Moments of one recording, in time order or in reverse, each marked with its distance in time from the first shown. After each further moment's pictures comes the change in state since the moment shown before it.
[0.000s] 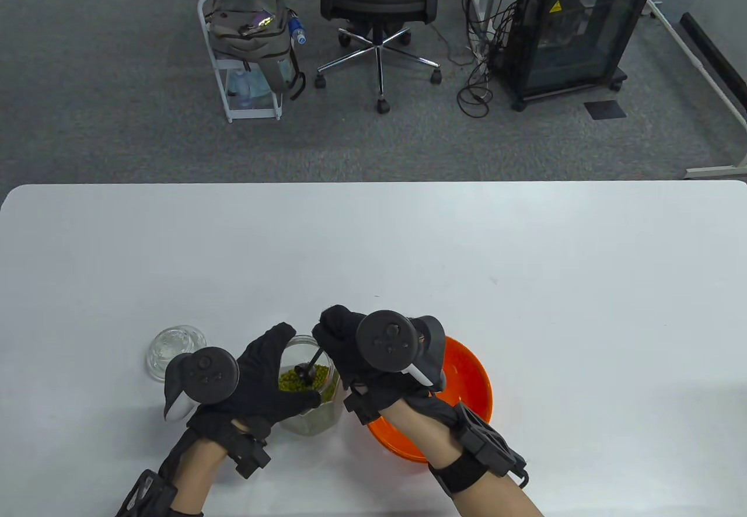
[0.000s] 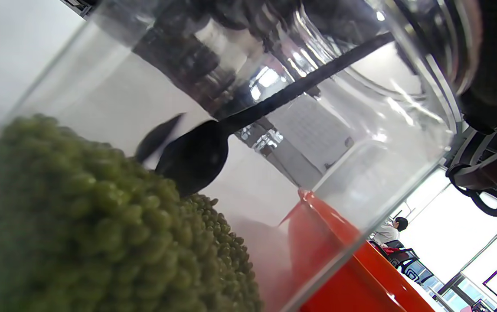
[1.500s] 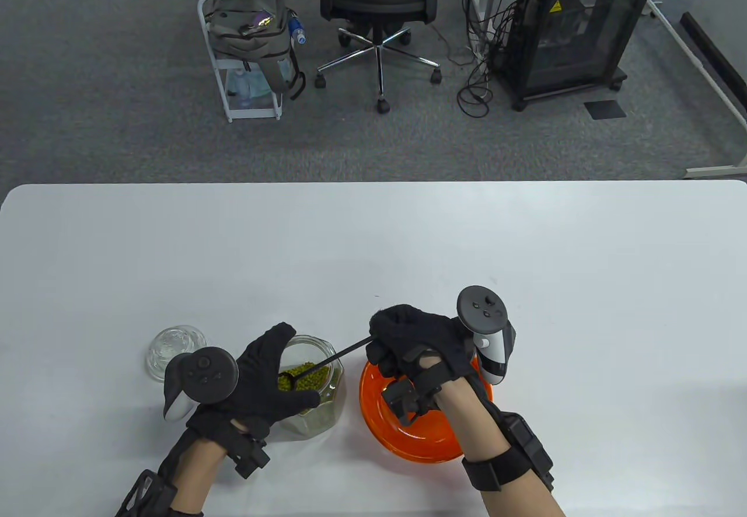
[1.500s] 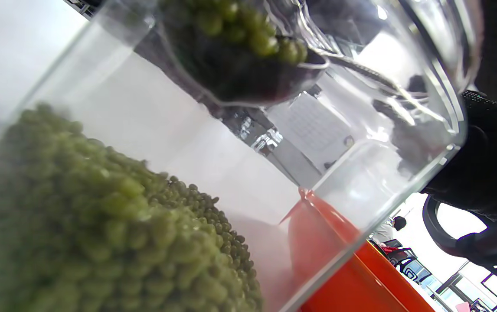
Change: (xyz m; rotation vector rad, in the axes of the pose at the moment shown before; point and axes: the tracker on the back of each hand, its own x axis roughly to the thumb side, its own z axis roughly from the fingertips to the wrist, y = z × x) left_hand -0.001 0.000 0.001 -0.004 -0.001 0.004; right_hand -0.116 -0.003 0.016 0.175 0.532 -0.724
